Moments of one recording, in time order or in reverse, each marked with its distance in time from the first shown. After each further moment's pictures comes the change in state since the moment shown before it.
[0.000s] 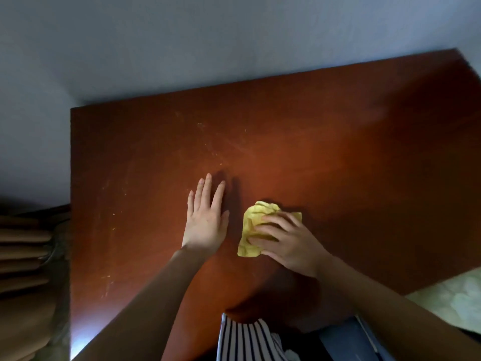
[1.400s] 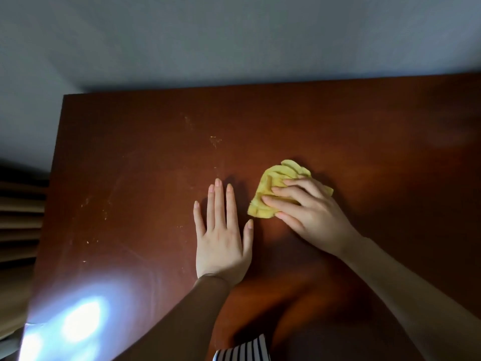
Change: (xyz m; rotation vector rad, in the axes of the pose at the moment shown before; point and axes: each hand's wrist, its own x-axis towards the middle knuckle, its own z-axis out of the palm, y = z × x) left_hand 0.083 0.025 0.041 0.201 0.169 -0.271; right_hand 0.116 0.155 0.008 0.117 0.206 -0.045
